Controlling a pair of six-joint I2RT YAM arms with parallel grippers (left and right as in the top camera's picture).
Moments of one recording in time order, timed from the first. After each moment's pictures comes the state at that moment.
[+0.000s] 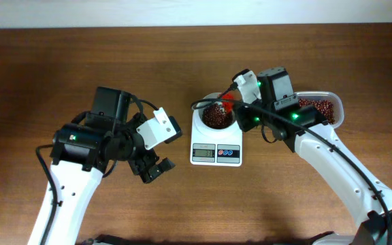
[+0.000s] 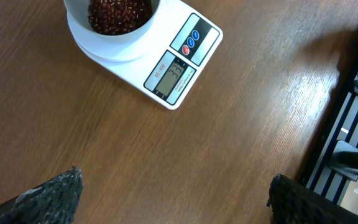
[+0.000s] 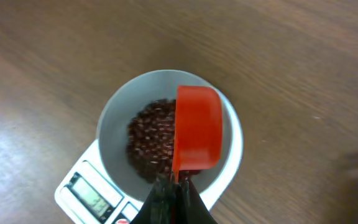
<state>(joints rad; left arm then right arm) -0.21 1.24 1.27 -1.24 0.43 0.77 0.38 1.53 1.13 -0.46 -0.22 -0.11</state>
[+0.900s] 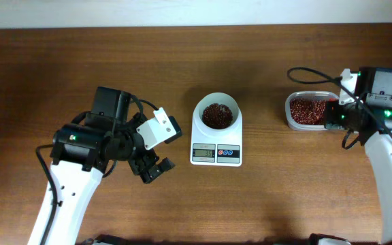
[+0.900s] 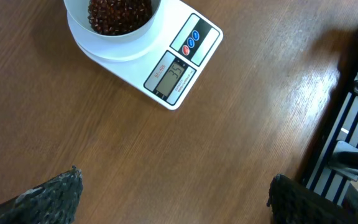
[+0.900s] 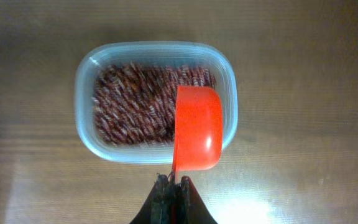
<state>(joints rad) -0.21 1.24 1.27 -1.24 0.43 0.77 -0.16 1.40 1.20 -0.85 0.03 -0.12</state>
